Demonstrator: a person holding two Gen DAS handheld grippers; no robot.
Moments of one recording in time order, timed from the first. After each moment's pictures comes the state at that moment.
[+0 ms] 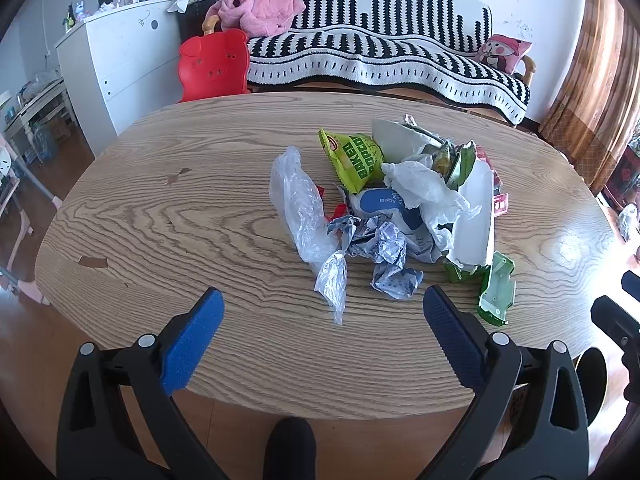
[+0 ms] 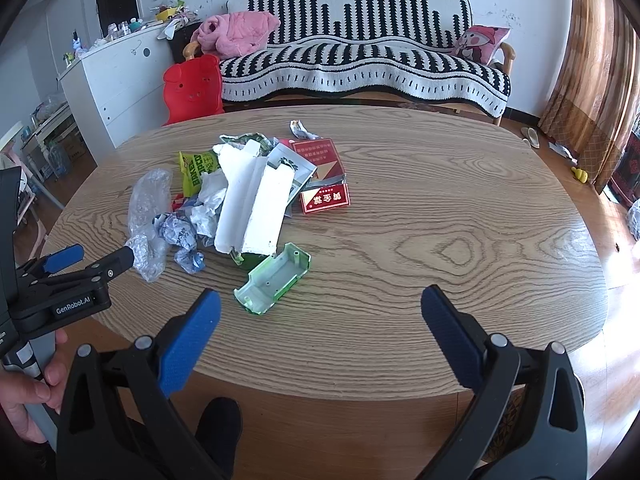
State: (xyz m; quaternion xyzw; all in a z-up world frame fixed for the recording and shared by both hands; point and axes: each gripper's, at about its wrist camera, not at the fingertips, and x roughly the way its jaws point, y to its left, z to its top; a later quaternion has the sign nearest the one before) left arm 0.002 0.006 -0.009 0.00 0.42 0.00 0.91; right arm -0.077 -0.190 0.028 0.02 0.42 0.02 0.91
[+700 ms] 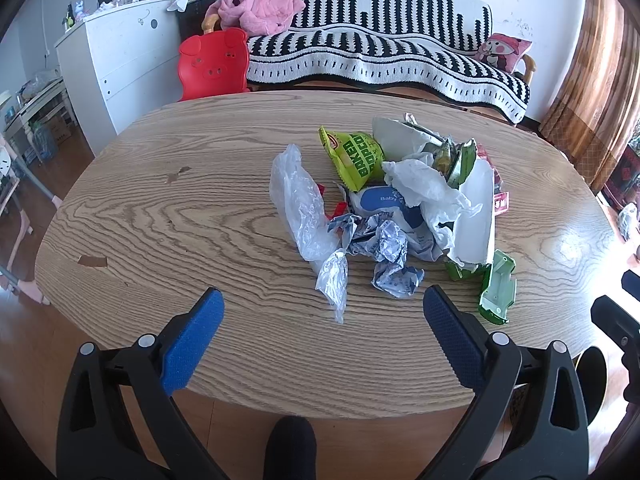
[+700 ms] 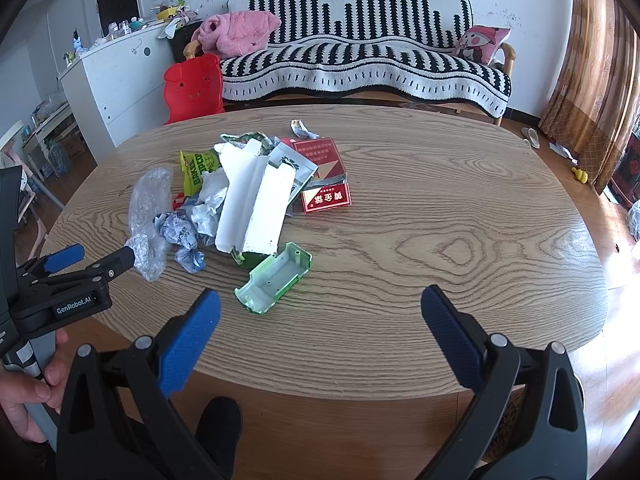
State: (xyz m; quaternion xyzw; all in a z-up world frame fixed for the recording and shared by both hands) left arm 0.001 0.008 -0.012 0.00 0.42 0.00 0.91; right arm -0.077 -0.189 0.029 0.02 0.42 0.02 0.91
